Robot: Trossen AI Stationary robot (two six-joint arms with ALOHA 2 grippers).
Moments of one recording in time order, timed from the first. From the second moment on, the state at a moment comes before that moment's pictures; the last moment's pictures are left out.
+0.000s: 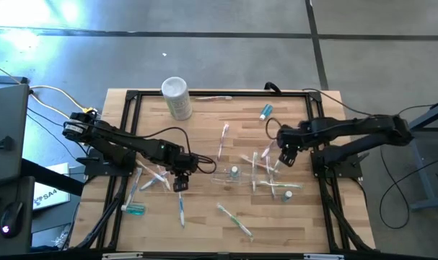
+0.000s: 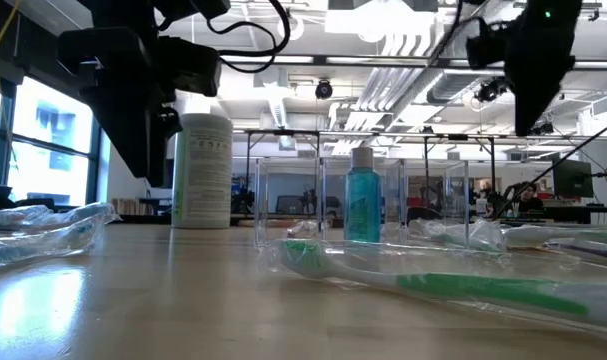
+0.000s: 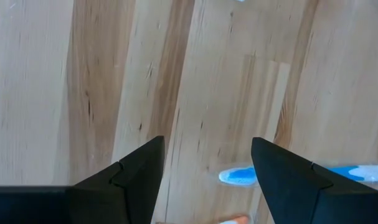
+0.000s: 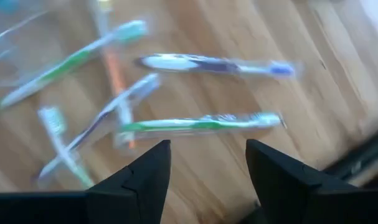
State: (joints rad) left arm -0.19 1.48 0.97 -0.70 -0.02 -0.39; right arm 0.00 1.12 0.94 -1.22 0.21 0.63
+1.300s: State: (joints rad) left arm -0.19 1.48 0.97 -0.63 -0.02 -0.29; right arm -0.03 1.63 0.80 -0.97 0.26 -0.13
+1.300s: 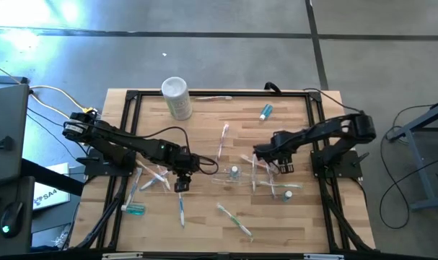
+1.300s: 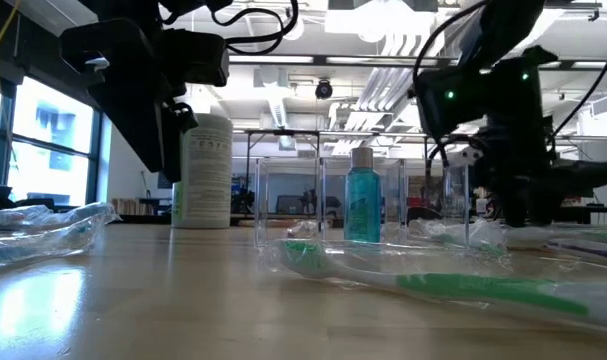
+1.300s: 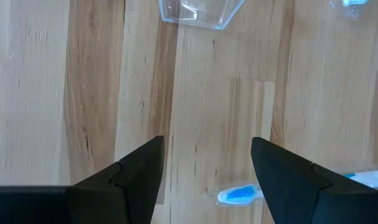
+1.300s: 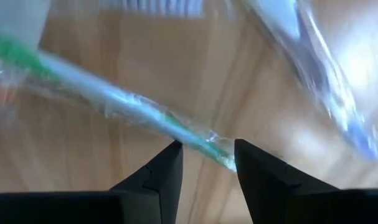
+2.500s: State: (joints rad) left arm -0.19 1.48 0.97 -0.62 -0.02 -0.29; right arm 0.08 1.40 0.87 -1.39 0.58 0.28
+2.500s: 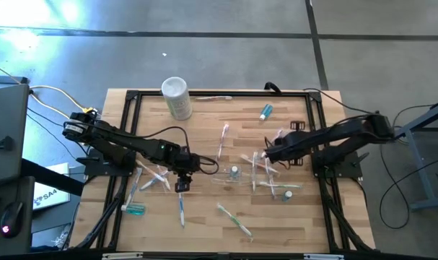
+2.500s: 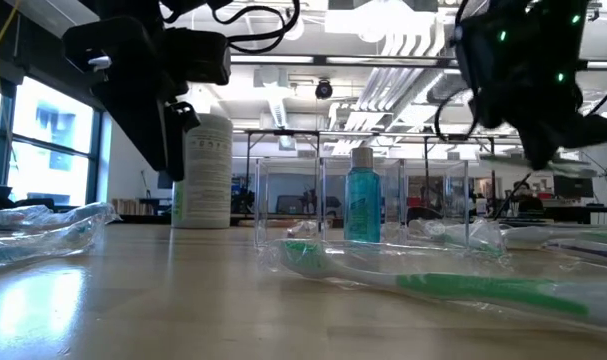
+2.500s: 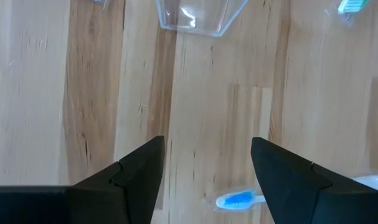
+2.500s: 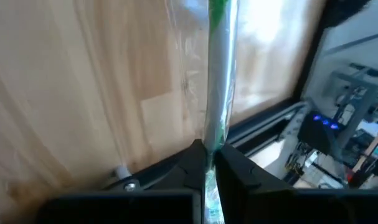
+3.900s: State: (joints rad) left arm -0.19 1.48 1.41 -0.39 -0.17 -0.13; right arm 0.67 1.32 0.97 -0.72 1.57 -0.33
